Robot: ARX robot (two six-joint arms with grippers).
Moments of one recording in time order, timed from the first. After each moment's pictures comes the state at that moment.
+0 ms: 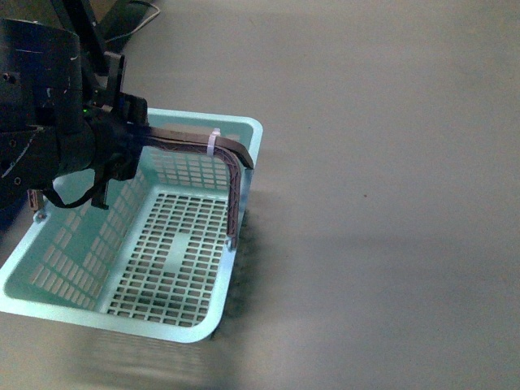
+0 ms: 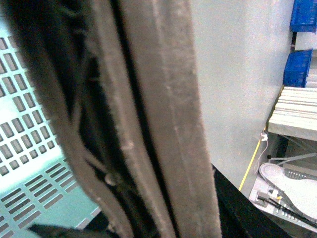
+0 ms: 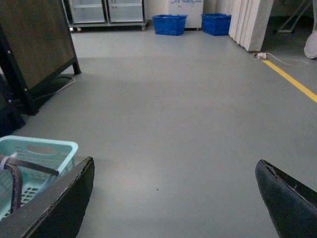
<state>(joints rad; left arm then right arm) -0.19 2.30 1.02 0.72 -0.04 -1.38 0.00 0.00 0.02 0.00 0.00 0.00</state>
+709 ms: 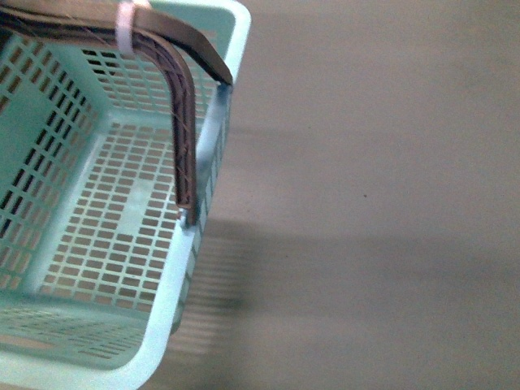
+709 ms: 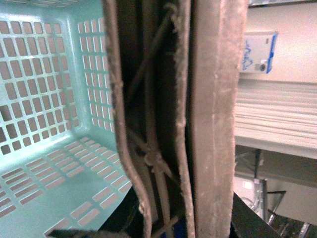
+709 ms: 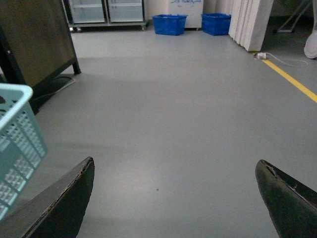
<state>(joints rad) -0.24 1.46 0.58 0.55 -0.14 -1.50 0.00 0.00 0.02 0.00 0.00 0.00</state>
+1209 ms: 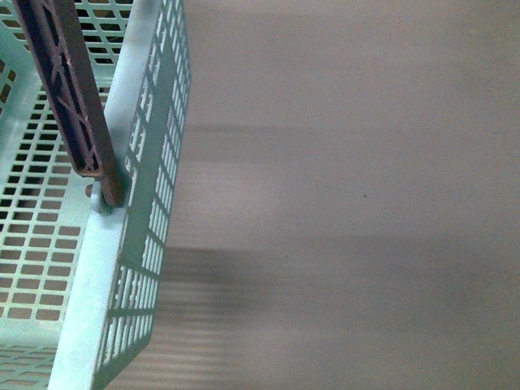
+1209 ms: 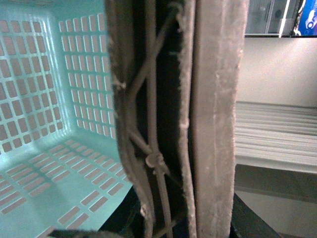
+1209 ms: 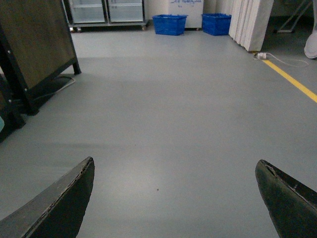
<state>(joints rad) -0.28 0.90 0.50 0.23 -0.27 -1.54 0.00 0.00 0.02 0.00 0.00 0.00</state>
